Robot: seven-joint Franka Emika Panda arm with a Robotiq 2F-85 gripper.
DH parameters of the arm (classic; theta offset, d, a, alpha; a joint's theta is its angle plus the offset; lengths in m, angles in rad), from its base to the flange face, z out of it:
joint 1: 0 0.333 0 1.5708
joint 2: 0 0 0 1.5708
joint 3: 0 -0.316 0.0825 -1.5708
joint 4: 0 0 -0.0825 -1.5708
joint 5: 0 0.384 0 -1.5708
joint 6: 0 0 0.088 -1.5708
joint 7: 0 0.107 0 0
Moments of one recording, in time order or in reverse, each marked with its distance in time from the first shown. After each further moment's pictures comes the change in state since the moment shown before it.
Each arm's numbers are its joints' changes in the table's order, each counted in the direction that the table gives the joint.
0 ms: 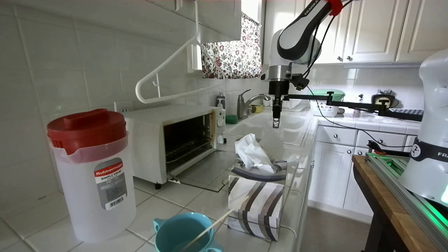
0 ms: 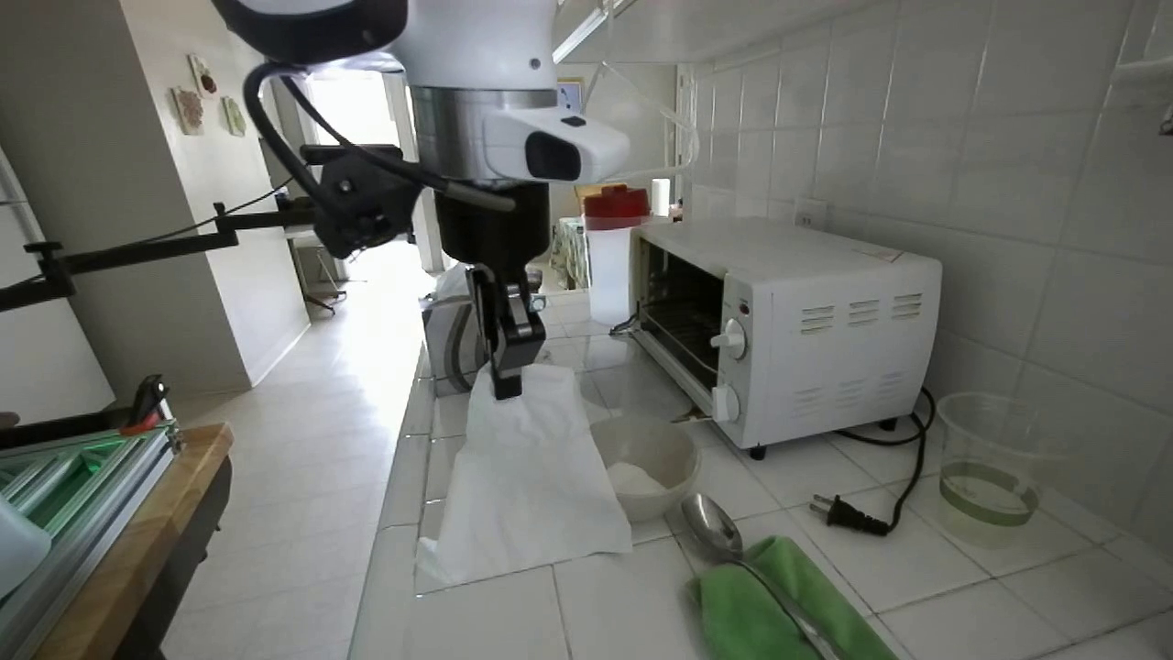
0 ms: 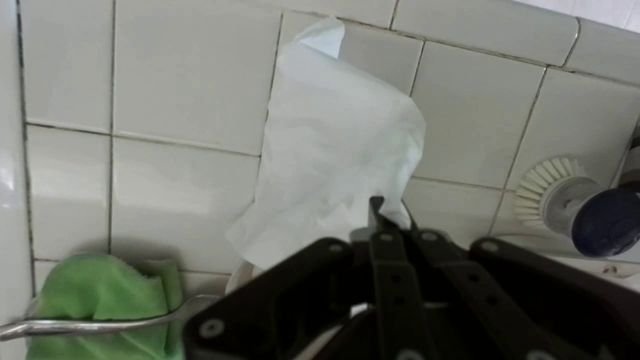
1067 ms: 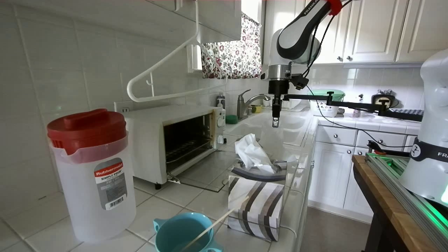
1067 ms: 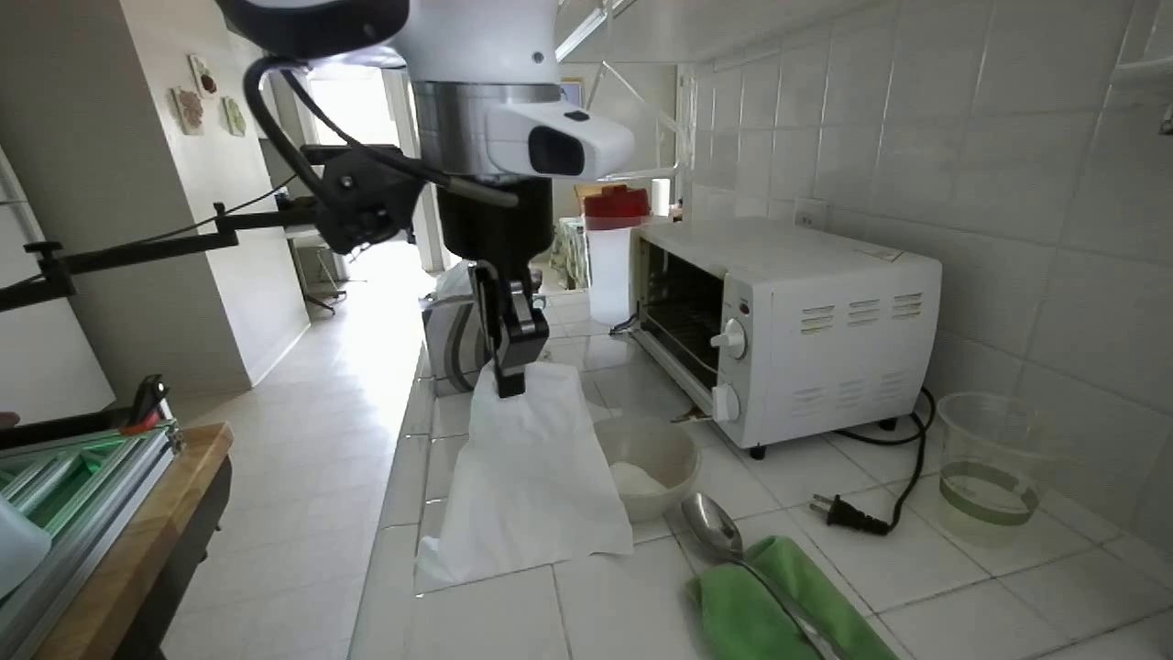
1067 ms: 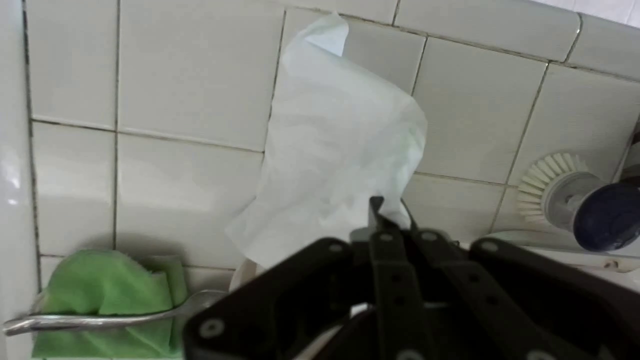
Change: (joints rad) arm -0.034 0.000 -0.030 0.007 0.000 0.003 0.000
